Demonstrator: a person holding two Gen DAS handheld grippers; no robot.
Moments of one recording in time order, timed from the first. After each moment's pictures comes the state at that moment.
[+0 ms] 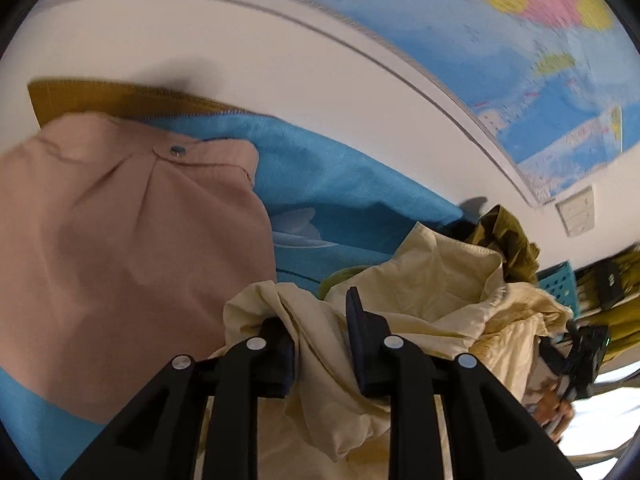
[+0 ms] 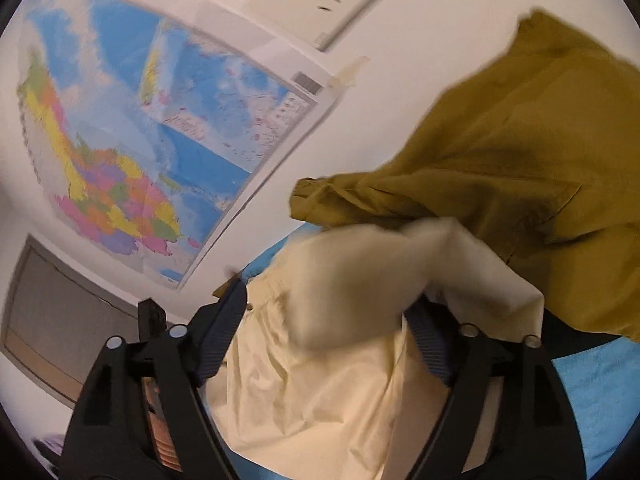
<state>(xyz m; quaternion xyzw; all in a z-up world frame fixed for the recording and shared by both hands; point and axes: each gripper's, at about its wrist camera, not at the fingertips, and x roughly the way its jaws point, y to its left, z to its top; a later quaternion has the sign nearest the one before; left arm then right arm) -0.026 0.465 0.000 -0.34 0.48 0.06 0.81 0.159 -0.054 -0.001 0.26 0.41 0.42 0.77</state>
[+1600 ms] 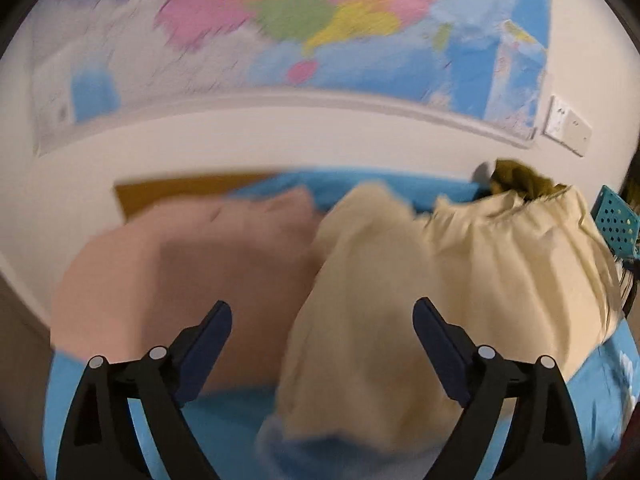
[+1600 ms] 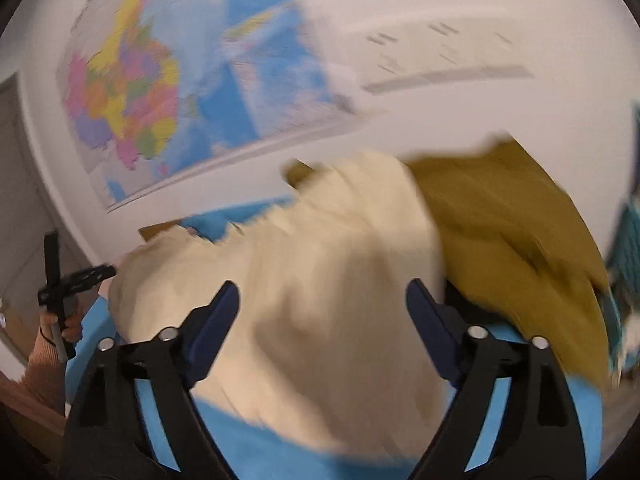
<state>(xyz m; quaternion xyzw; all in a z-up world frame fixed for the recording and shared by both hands) -0.151 0.414 -0.011 -0.10 0.36 0.13 0.92 0.050 -0.118 -0.020 0.09 0.33 0.36 0.87</state>
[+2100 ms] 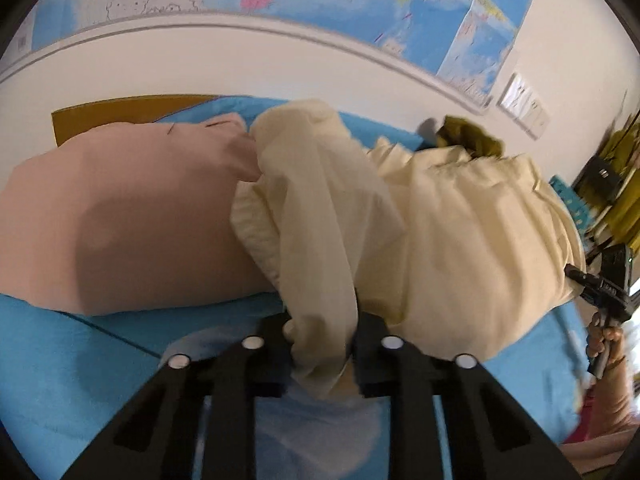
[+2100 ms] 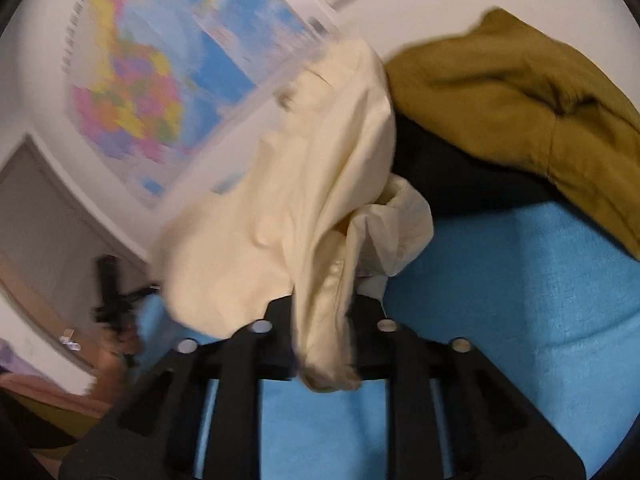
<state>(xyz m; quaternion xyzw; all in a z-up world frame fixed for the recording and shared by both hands) -0.154 0.388 -0.042 -0.18 0.38 0.01 0.90 0.044 -0.131 -0.044 0.15 0.37 0.46 0.79</state>
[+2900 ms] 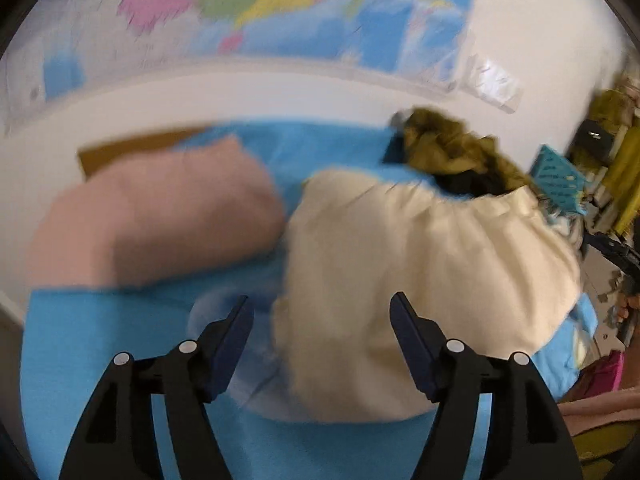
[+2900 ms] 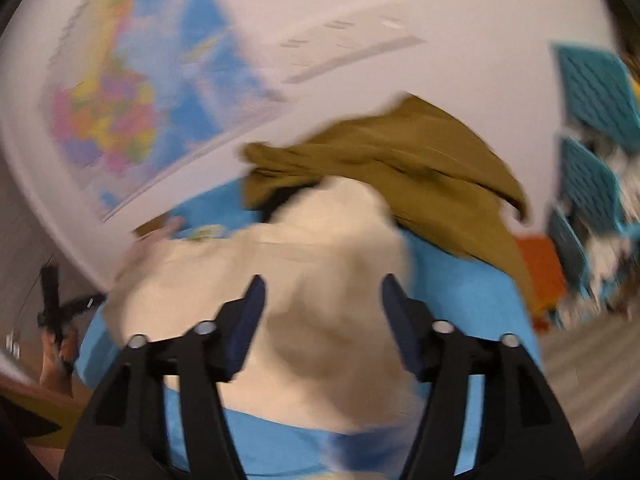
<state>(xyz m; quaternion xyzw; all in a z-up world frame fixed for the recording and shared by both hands) -0.196 0.336 0.001 -0.09 0.38 0.02 0.92 -0.010 -0.178 -0.009 0.07 0.33 0.36 0.87</state>
